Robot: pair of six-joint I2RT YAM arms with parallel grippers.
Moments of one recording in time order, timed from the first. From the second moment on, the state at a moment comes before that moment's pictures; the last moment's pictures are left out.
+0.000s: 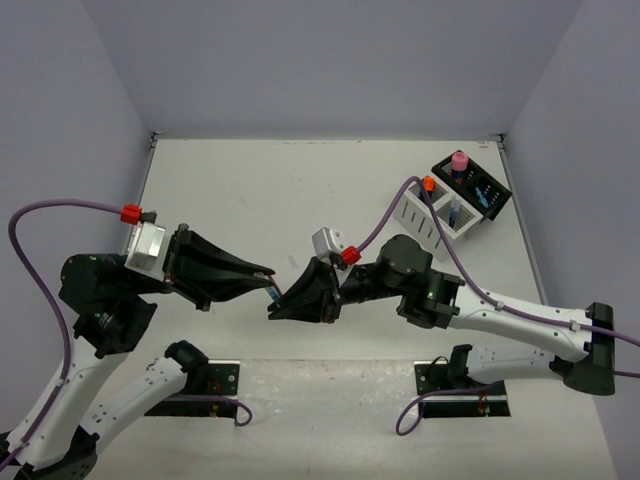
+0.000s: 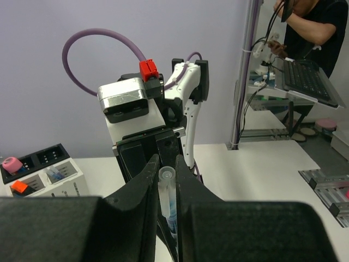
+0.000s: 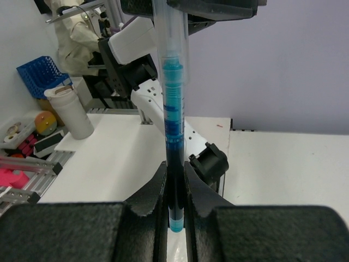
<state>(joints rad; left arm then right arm) -0.60 0.63 1.03 0.17 0.94 -0.49 1.21 1.14 1.02 0.27 -0.57 0.23</state>
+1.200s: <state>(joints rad) -0.58 0.54 0.88 0.09 0.27 -0.60 1.17 1.33 1.34 -0.09 -0.21 0.24</state>
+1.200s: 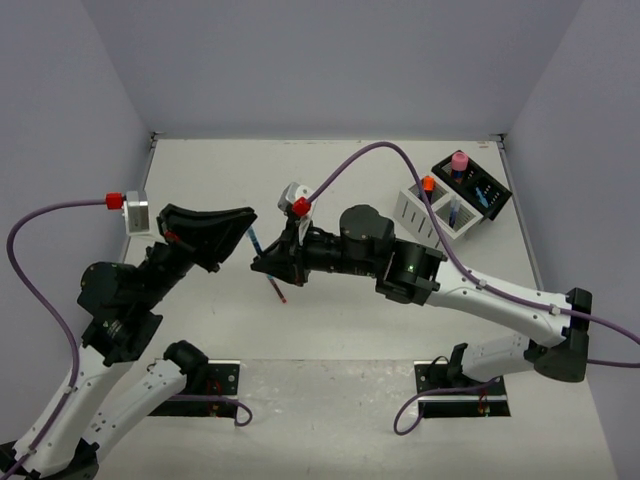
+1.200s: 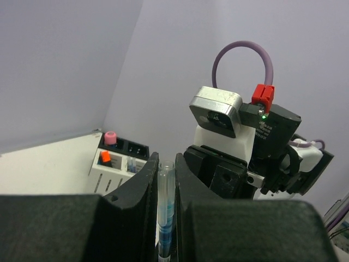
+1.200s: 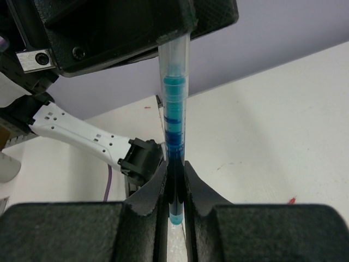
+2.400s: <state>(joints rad) -0.60 0.72 1.18 0.13 0.78 -0.52 1.13 1.09 1.11 0.07 -0.55 0.27</state>
